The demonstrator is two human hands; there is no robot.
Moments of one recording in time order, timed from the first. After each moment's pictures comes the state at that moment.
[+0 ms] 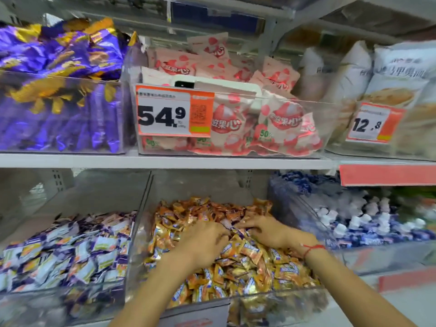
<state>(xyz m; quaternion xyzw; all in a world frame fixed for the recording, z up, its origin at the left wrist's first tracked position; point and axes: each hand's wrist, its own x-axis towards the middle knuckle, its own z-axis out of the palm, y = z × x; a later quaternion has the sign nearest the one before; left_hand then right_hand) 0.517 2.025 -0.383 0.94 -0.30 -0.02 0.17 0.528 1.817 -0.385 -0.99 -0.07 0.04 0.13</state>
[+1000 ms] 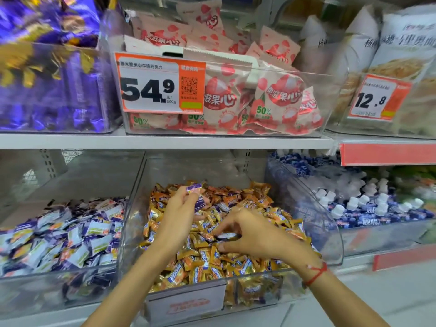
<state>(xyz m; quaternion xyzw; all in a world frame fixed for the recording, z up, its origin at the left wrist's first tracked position) 0.509 2.036 -0.379 0.73 -0.10 0.02 0.68 0.466 1.873 -0.364 -0.96 -0.13 0.04 0.24</state>
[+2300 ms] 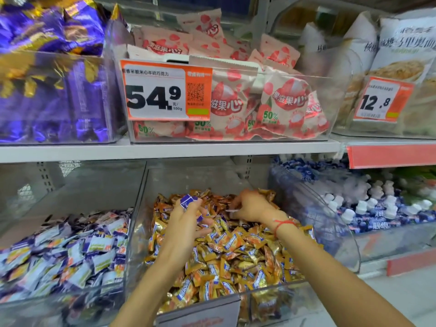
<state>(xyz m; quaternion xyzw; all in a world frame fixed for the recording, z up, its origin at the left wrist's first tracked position) 0.511 2.037 -0.375 0.65 -0.02 -0.02 0.76 0.562 1.861 -0.378 -0.99 0.02 0.00 0.12</state>
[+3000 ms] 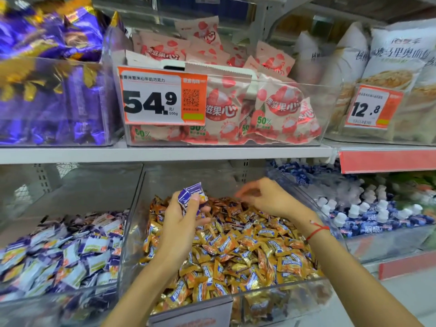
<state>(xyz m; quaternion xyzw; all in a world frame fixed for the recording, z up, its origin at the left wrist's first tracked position) 0.502 2.037 -0.375 0.65 -0.14 0.08 0.74 0.521 1.836 -0.328 -0.96 -0.05 -0.05 0.27</state>
